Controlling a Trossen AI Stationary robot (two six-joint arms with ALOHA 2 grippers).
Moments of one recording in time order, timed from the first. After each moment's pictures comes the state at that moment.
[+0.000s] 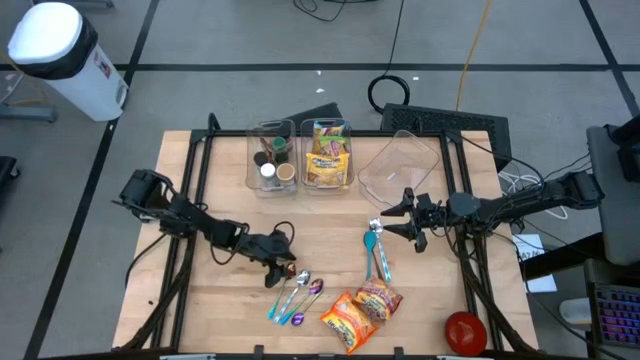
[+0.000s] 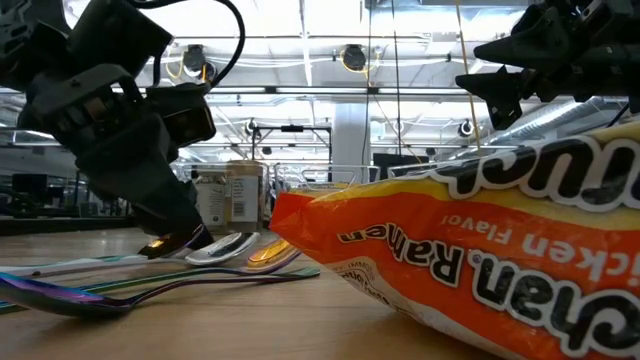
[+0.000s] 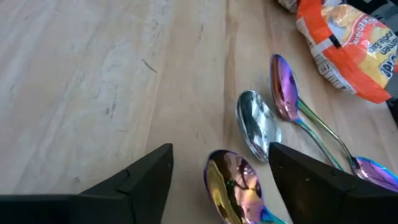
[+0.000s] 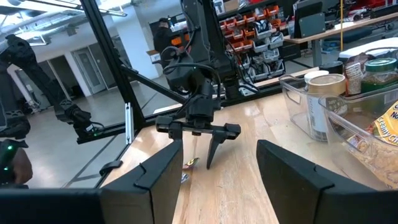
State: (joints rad) left arm -0.32 1.69 0.46 0.60 0.01 -0.57; right arm 0.11 0.77 0.11 0.71 0.03 0.30
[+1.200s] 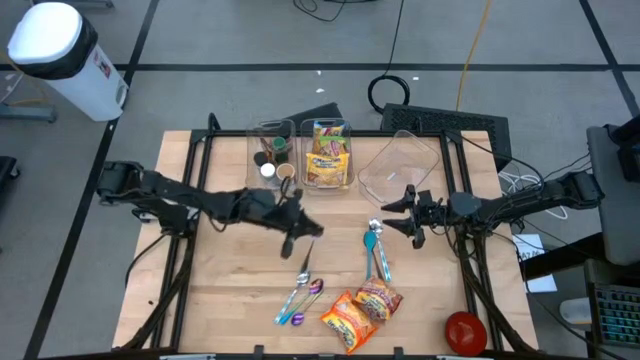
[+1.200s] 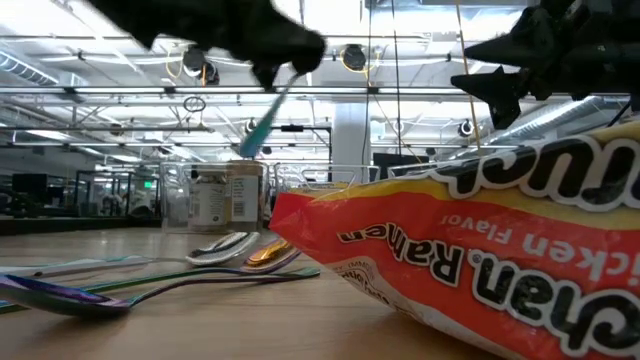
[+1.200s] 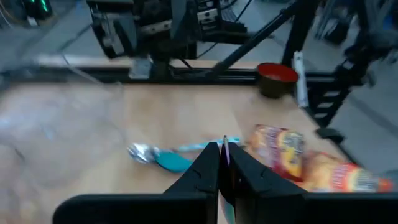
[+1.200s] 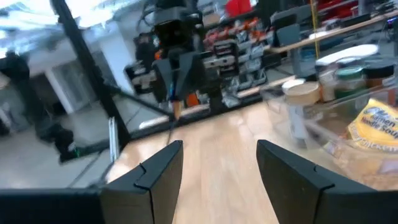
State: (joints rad) left arm -0.08 1.44 0.76 0.45 0.10 -0.05; right arm 0.11 0.77 0.11 0.73 0.11 0.33
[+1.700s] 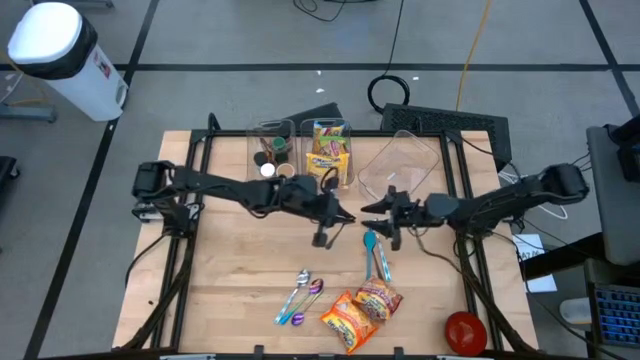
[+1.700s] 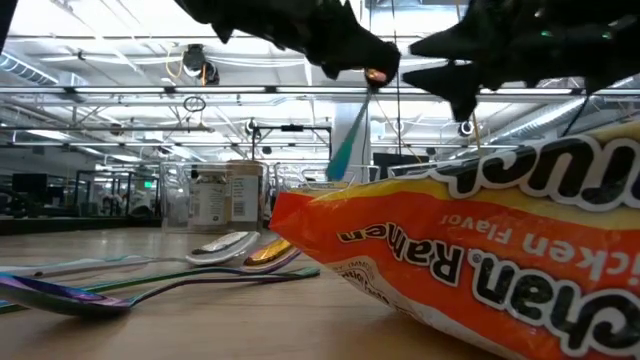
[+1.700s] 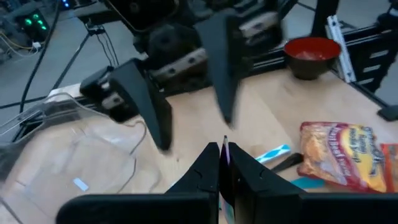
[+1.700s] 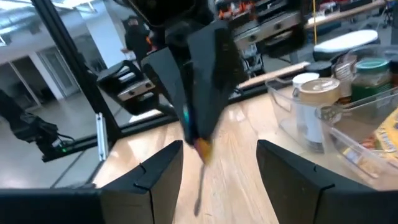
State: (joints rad) left arm 0.01 1.72 1.18 0.20 0.16 0.23; right arm 0.12 1.14 0.31 0.82 0.13 0.33
